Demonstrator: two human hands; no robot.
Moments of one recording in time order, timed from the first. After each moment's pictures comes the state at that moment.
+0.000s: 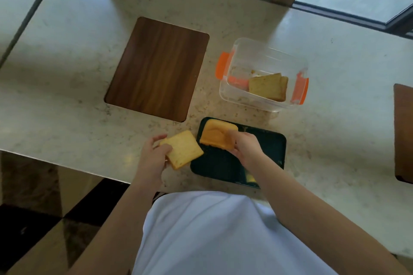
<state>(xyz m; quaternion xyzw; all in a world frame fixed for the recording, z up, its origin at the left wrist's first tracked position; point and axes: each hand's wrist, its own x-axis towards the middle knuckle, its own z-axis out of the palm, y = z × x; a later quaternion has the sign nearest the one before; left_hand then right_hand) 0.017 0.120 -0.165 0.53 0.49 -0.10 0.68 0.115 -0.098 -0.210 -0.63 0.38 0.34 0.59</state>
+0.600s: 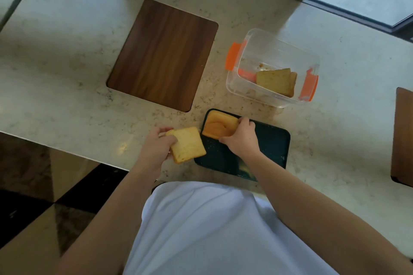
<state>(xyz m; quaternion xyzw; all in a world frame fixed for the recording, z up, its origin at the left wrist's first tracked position) 0.012 0.135 -0.178 0.56 0.47 -0.16 0.66 0.106 -0.078 -0.210 -0.92 0.10 0.30 0.24</state>
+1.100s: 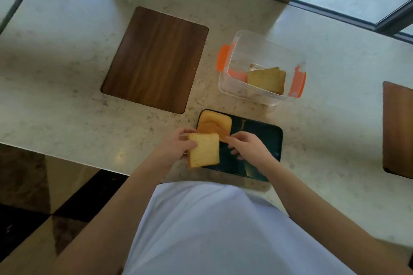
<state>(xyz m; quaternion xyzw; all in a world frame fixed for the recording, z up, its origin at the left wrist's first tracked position) 0.028 0.106 -0.170 0.62 0.30 -0.30 0.66 0.085 -0.128 -0.189 -0.83 0.12 0.38 0.39</state>
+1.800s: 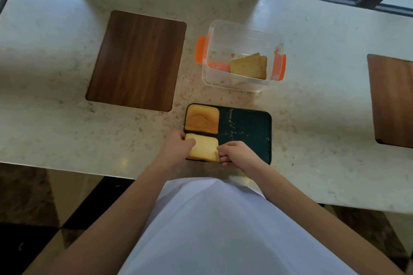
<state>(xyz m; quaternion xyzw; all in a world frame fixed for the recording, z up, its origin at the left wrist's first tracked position) 0.026 0.065 -0.188 0.76 0.30 -0.29 0.50 0.040 -0.137 -0.203 -0.71 0.25 0.44 0.50</state>
